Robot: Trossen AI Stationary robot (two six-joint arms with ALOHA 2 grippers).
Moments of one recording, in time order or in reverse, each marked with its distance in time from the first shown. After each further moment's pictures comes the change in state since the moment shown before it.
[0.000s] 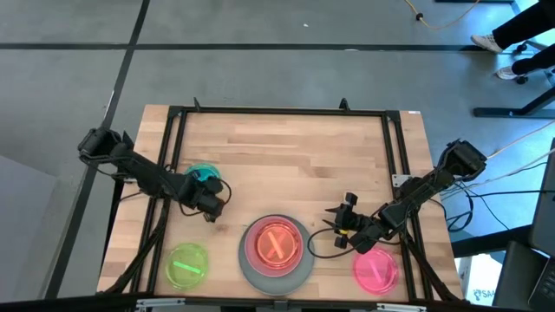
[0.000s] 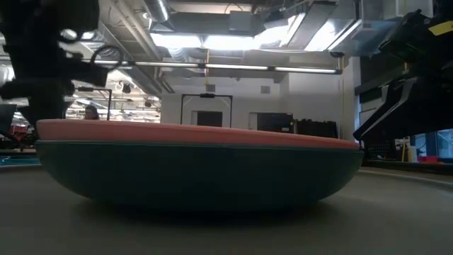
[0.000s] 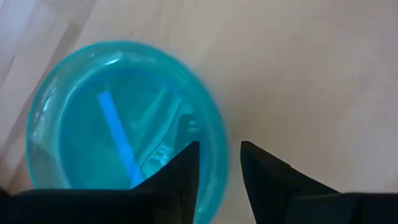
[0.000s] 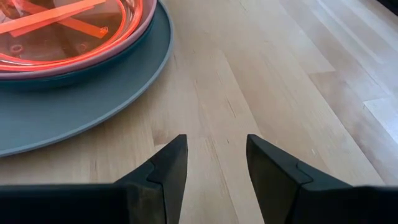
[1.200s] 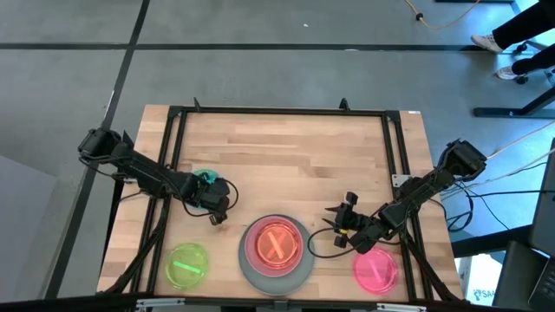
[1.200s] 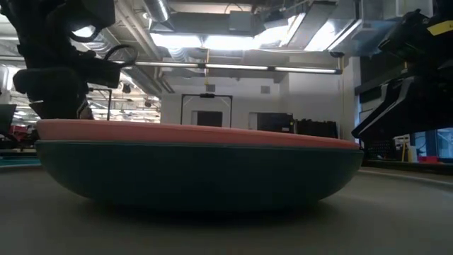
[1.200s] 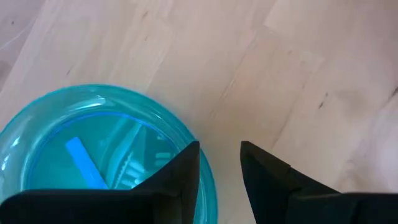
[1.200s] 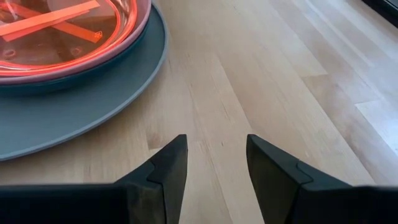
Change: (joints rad) left arm 0.043 0.009 -0.005 0.185 0.070 0.107; right arm 0.000 0.000 0.000 -0.001 0.023 0.000
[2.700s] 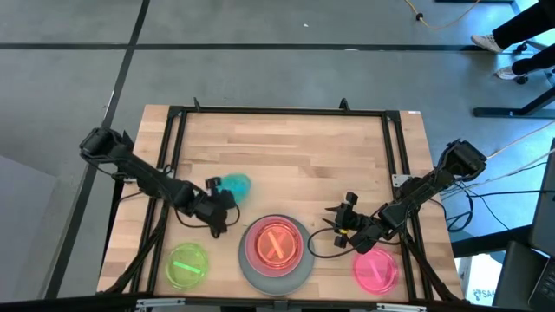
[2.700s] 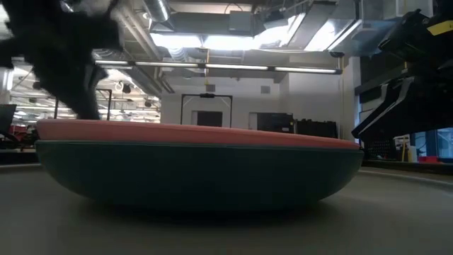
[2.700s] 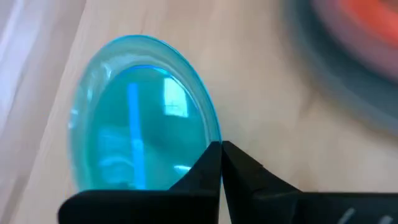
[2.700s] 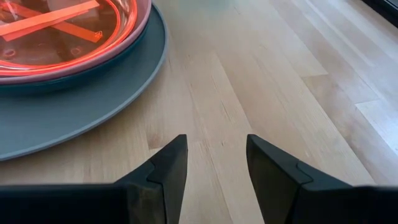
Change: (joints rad) left arm -0.141 0.006 0.083 0.083 -0.161 0.243; right arm 0.000 0.000 0.000 0.000 0.000 0.000
